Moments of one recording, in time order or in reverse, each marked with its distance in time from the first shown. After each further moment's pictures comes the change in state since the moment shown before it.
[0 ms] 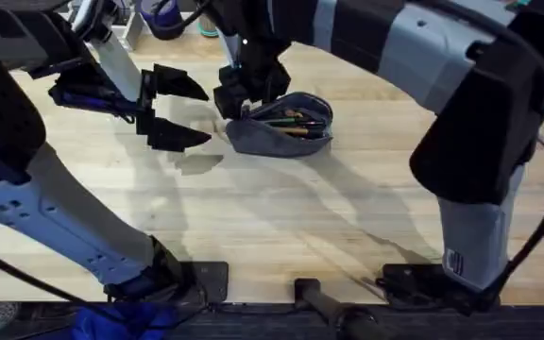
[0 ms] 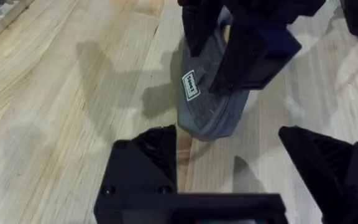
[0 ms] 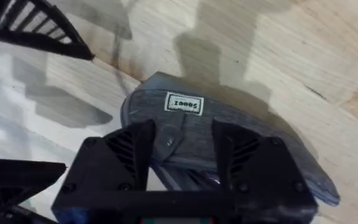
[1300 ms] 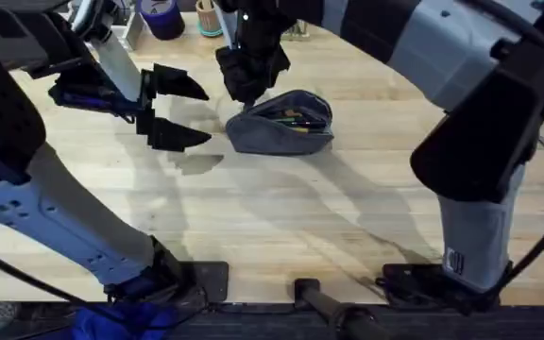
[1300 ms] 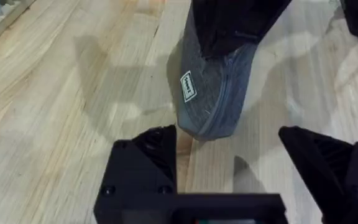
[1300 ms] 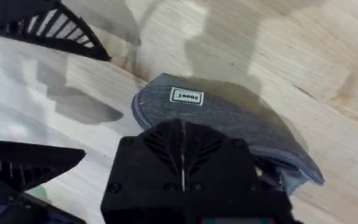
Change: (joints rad) left arm 0.000 0.000 0.000 0.001 0.003 -0.001; right arm -0.013 0.000 0.122 -0.082 -0.007 0.003
